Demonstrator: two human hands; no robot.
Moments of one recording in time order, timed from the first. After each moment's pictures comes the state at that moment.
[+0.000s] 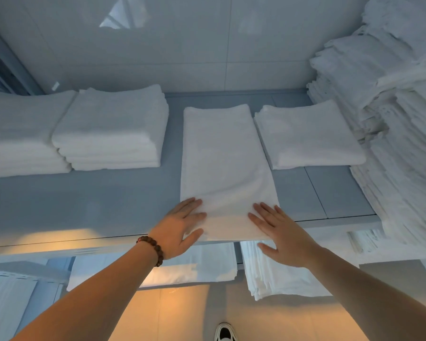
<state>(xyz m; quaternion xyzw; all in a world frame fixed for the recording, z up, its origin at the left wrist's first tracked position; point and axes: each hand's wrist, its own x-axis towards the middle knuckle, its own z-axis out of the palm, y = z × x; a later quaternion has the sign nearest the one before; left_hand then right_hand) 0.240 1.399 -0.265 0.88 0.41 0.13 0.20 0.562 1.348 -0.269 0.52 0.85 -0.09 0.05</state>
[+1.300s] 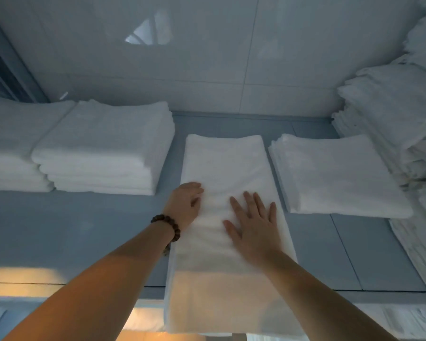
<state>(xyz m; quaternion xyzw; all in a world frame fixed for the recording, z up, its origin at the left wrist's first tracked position) 0.292 1.543 -0.269 0.72 0.58 0.29 0.25 0.490 1.487 -0.285 0.66 0.75 -0.04 -0.04</state>
